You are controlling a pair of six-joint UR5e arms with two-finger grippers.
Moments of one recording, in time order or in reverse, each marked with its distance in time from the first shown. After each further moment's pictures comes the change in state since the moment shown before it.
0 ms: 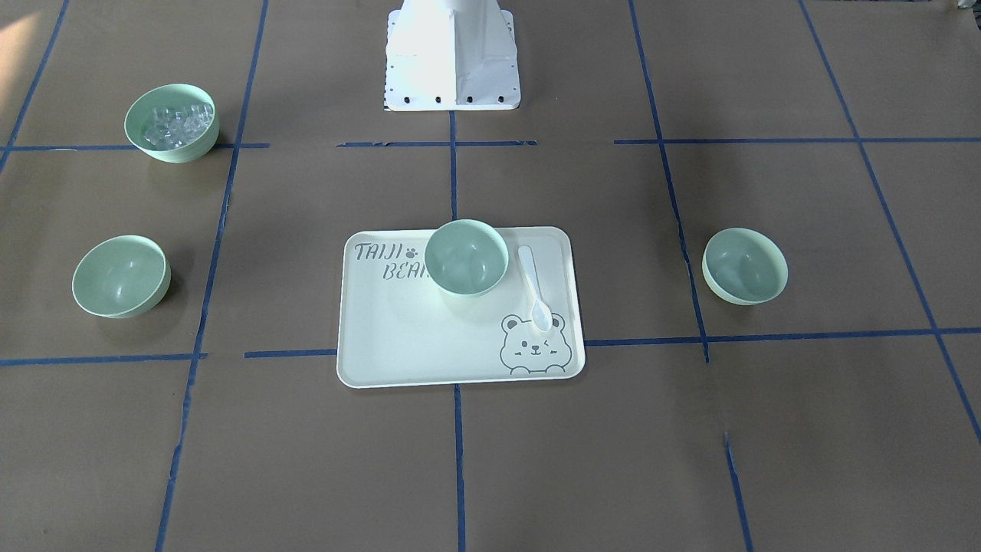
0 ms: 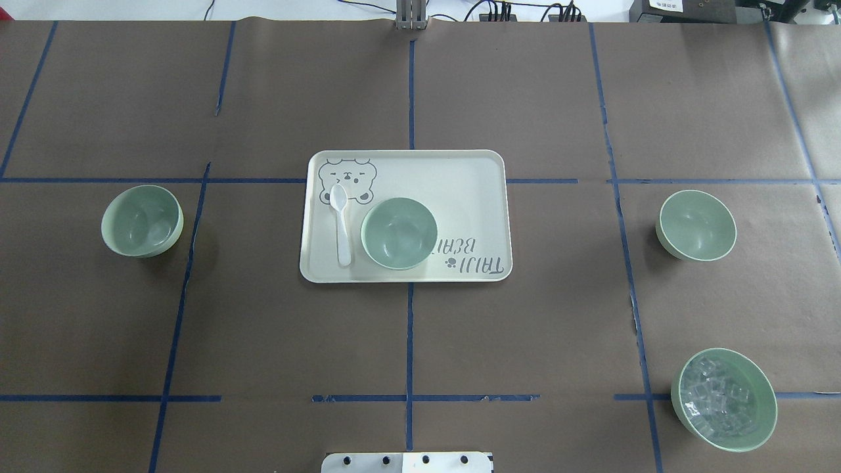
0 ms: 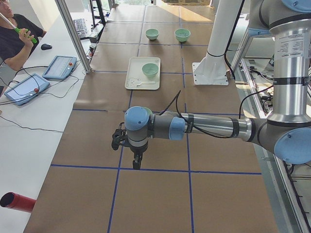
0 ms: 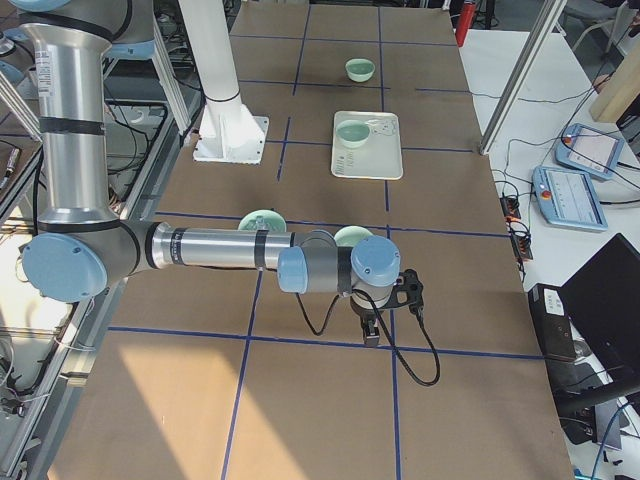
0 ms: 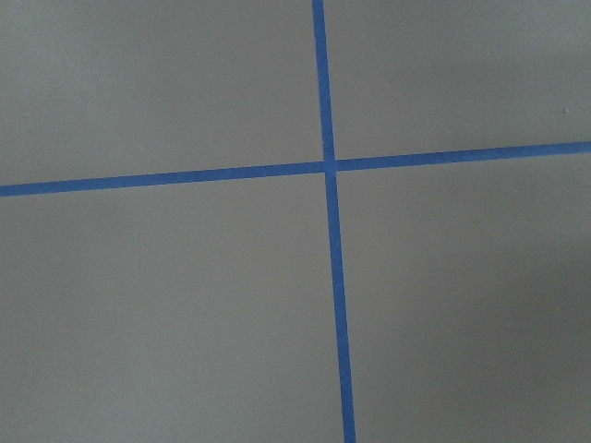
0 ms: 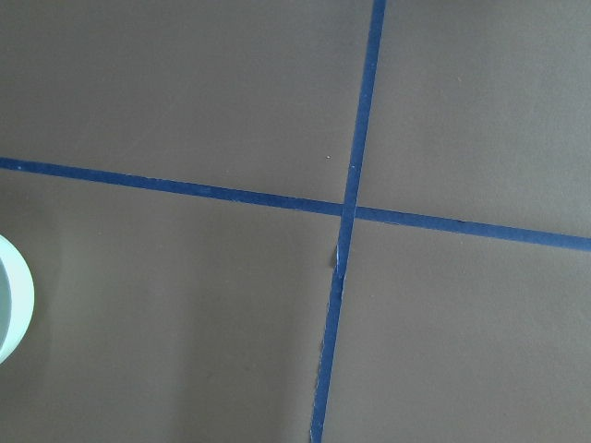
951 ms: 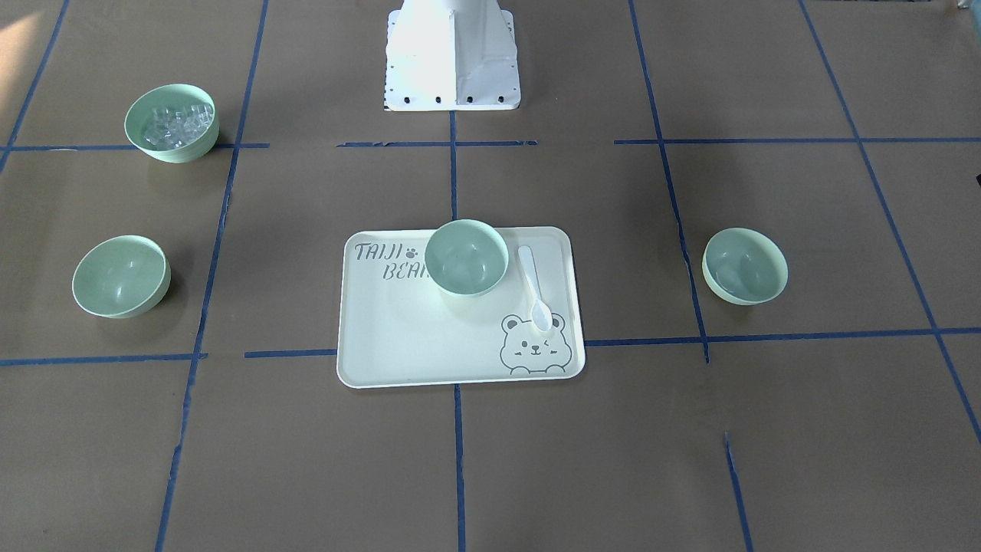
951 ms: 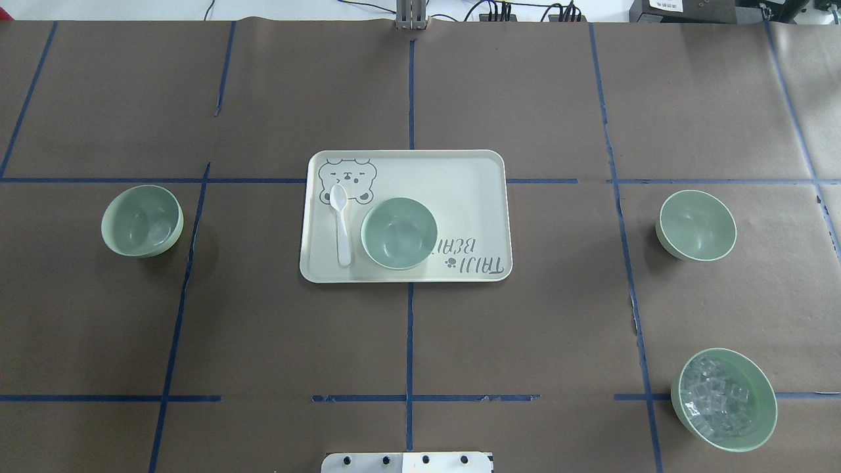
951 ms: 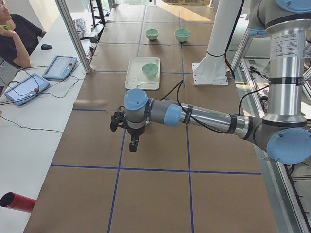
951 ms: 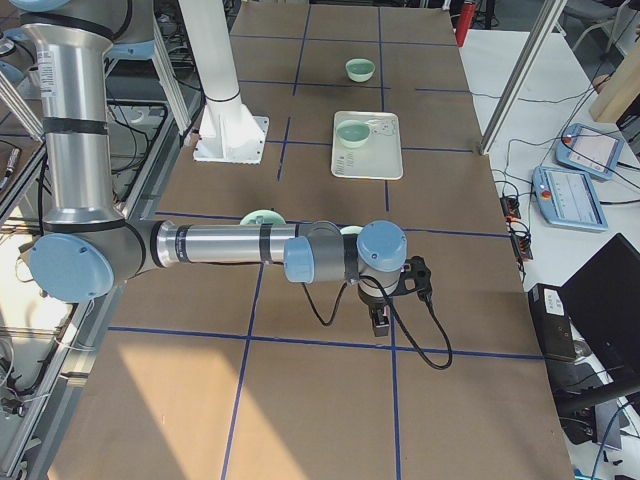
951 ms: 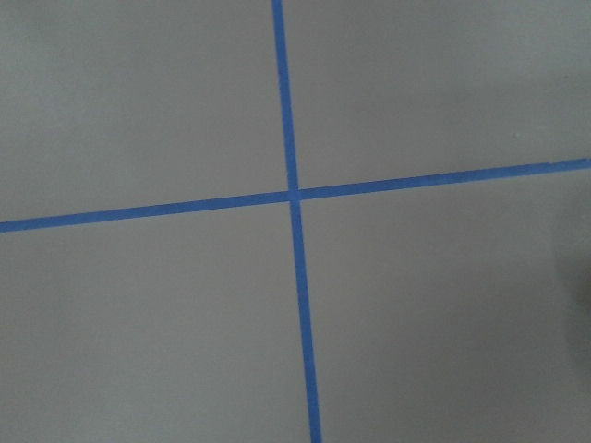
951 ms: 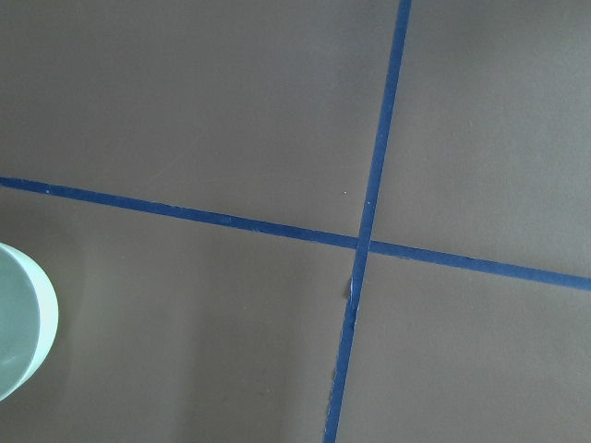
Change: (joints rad) left arm 0.124 -0.025 -0.120 -0.048 0.005 -0.196; right arm -0.005 0.022 0.026 -0.001 -0.007 0.003
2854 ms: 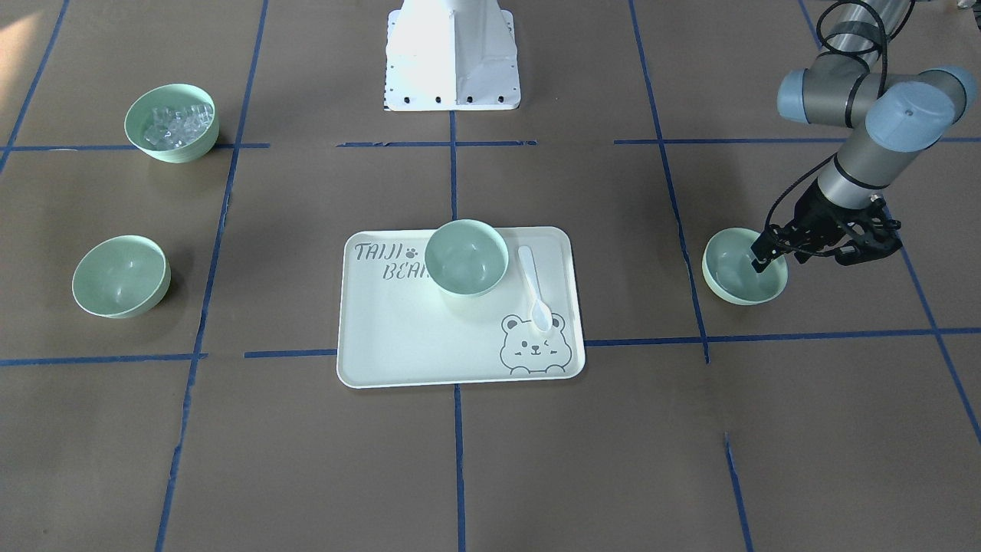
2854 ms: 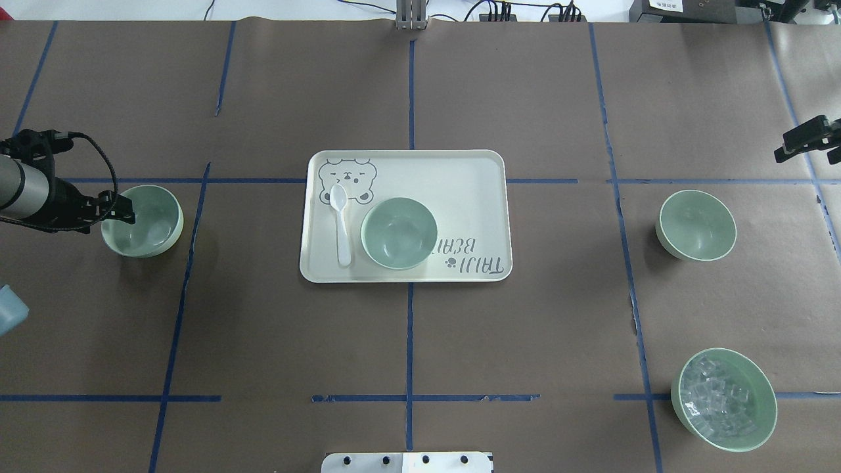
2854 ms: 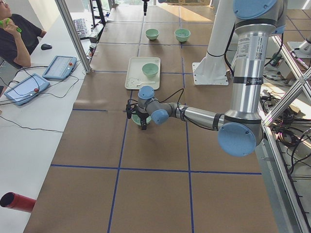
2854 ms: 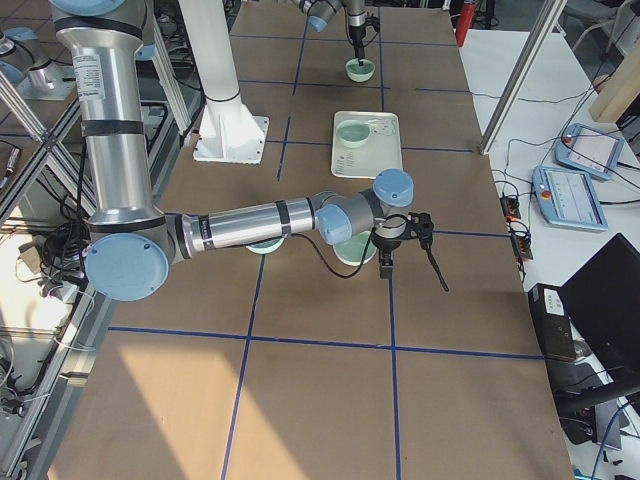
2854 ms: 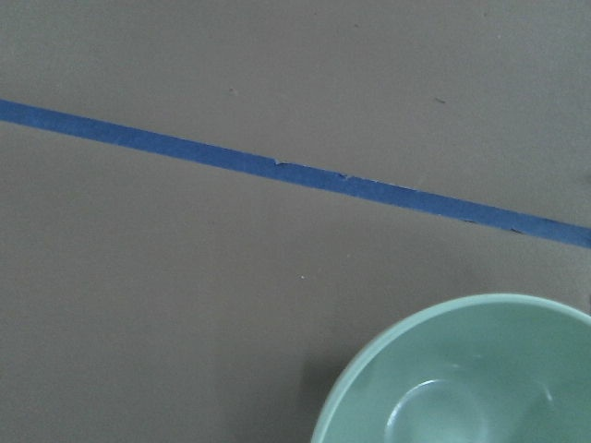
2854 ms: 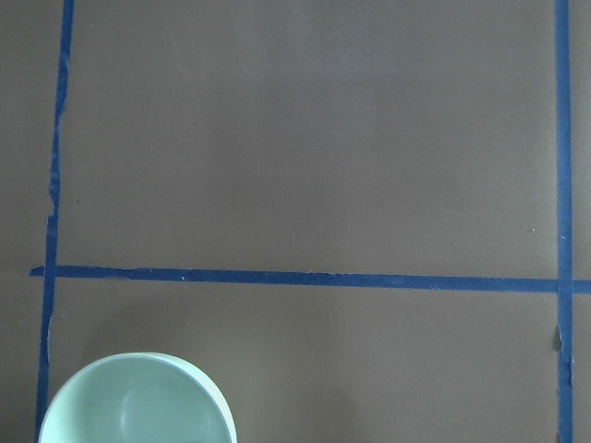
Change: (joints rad) left arm 0.544 -0.108 0.214 -0.553 0.269 -0.946; right arm -0.307 0.072 0.048 0.180 -0.103 0.590
